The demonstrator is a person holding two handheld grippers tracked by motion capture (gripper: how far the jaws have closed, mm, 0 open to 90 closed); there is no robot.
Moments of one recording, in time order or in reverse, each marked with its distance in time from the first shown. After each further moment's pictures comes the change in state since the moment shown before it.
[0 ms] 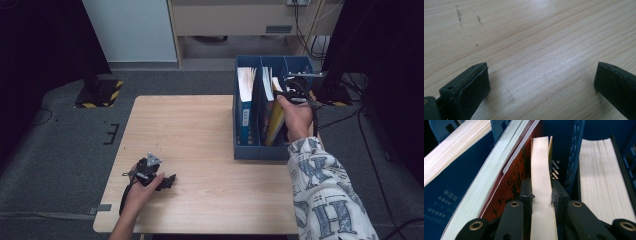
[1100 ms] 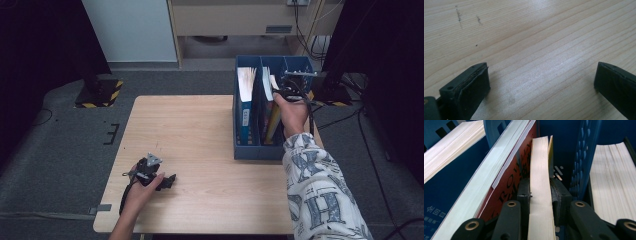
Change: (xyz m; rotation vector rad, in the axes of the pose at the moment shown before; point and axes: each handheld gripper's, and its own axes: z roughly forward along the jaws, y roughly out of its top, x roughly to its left) left arm 0.000 0.000 0.000 0.000 -0.001 0.001; right arm 0.000 0.001 0.022 -0.025 0.011 0.009
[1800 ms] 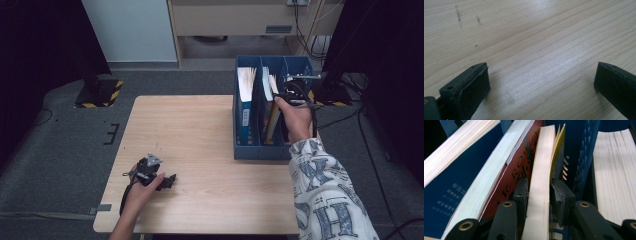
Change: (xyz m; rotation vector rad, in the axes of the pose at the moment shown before) left arm -0.001 0.000 0.000 -0.002 0.003 -0.002; right arm 0.001 -0.007 -0.018 0.042 0.050 0.006
